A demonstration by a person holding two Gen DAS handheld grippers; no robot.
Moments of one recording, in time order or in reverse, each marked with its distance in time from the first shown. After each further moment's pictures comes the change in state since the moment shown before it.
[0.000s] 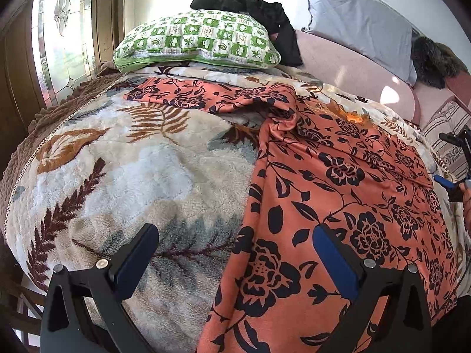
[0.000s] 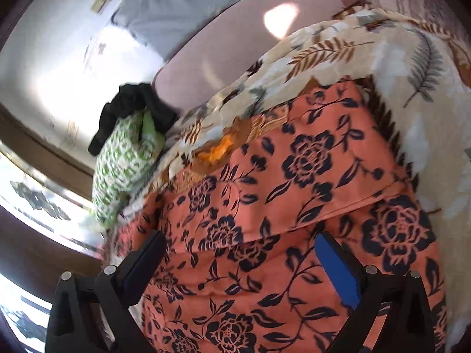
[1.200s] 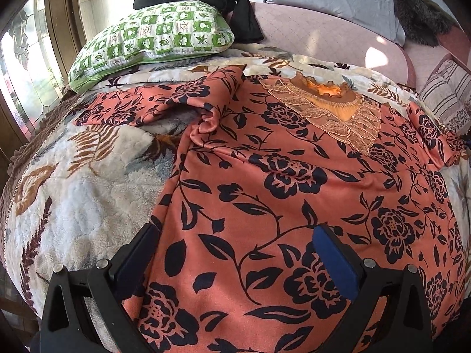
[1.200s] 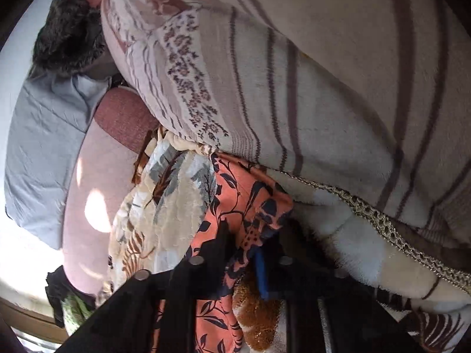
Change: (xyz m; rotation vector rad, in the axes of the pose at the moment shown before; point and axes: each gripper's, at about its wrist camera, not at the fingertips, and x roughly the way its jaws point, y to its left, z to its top) left arm 0.041 -0.100 0.029 0.143 0.074 0.043; right arm -0.113 -0.216 0.229 0.286 -0.312 -0.404
